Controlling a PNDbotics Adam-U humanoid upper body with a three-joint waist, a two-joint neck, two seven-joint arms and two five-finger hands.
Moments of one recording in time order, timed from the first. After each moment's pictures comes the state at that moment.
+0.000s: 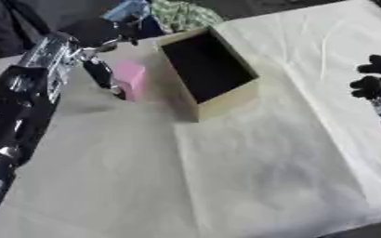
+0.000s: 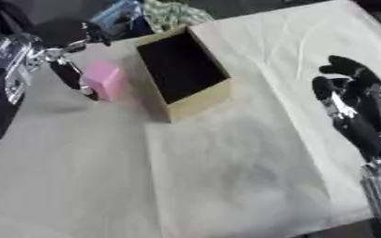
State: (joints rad) left arm -1.08 0.39 -0.15 -0.88 -1.29 -0.36 -0.24; right arm -0.25 -0.34 -0.01 -1.82 0.04 -0.08 -0.04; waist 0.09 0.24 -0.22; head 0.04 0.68
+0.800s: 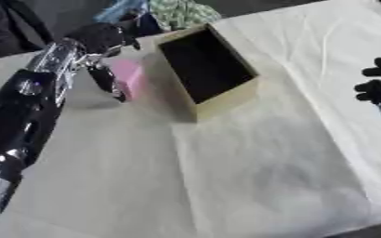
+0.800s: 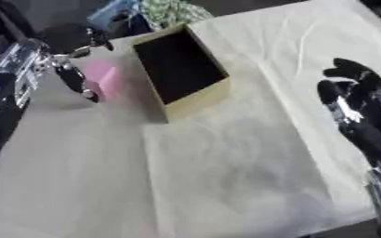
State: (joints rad) left arm -1.08 0.39 -0.14 -0.85 -1.35 -0.37 -0.22; right arm -0.26 -0.34 -0.01 -1.82 0.03 -0.08 -0.03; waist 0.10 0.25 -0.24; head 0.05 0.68
